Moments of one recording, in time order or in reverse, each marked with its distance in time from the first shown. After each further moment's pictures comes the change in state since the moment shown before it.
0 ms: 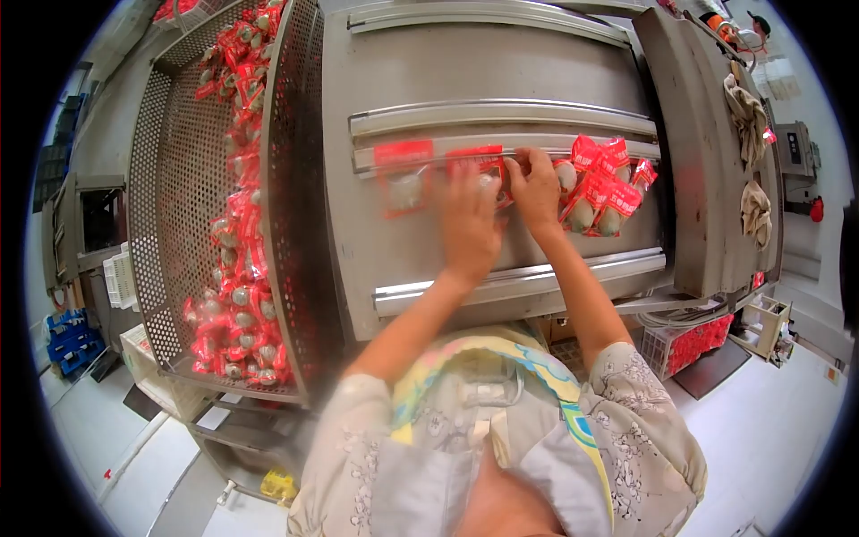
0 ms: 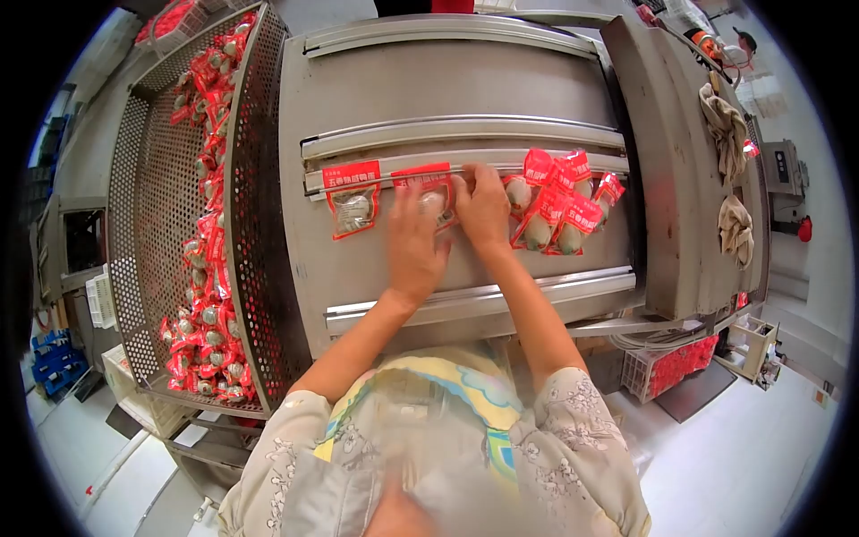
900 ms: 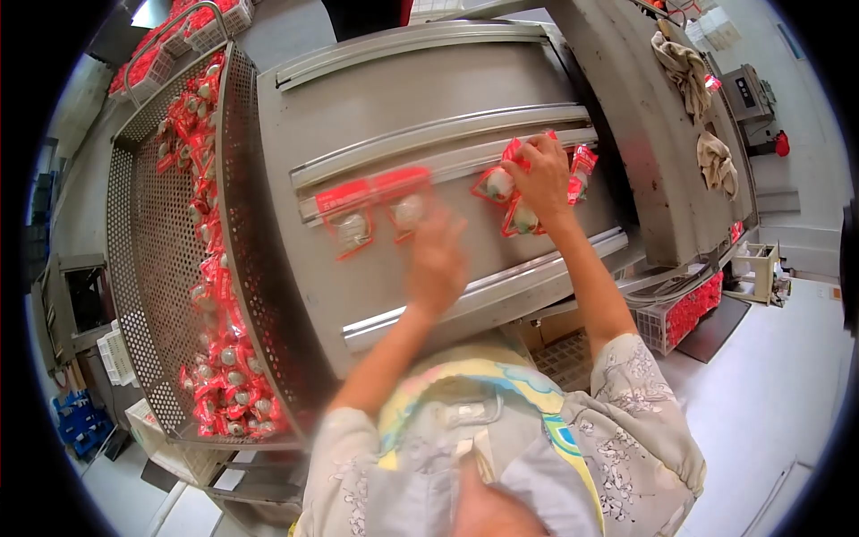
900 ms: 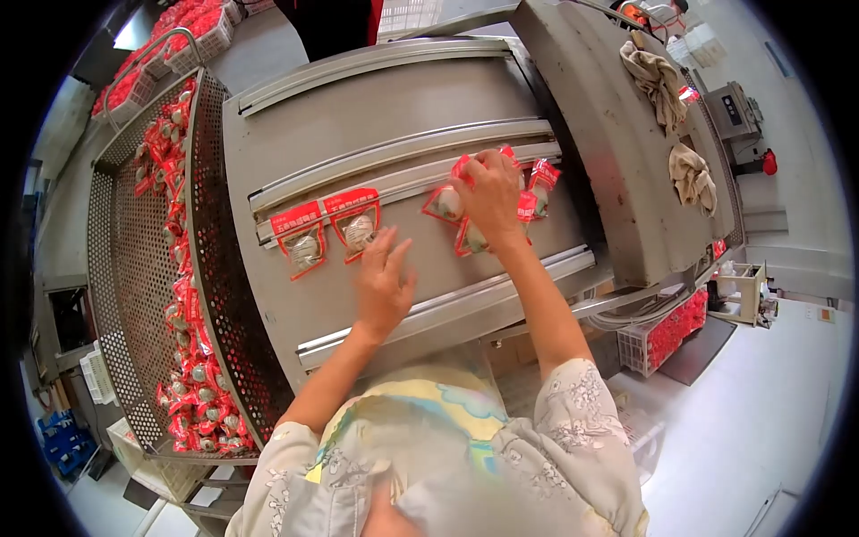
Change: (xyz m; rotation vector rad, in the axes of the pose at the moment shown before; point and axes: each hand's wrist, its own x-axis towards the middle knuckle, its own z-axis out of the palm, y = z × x) left_hand -0.016 0.006 0.012 -0.140 -0.128 0.135; right_hand 0.039 0.017 -0.109 -0.486 0.082 -0.333
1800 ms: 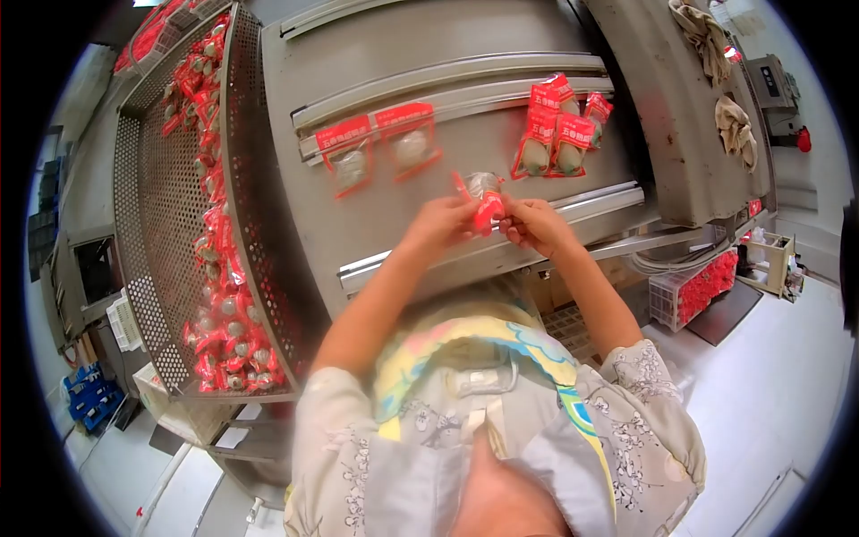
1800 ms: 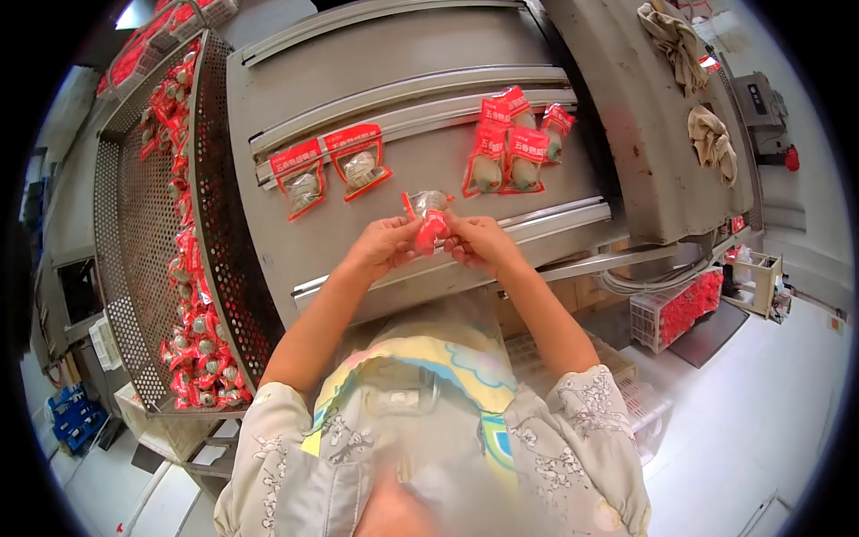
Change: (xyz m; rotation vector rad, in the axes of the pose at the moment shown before) left_hand -0.009 0.006 -0.015 -1.054 -0.613 -1.225; right_hand -0.127 -0.039 -0.038 1.309 -0.914 1.274
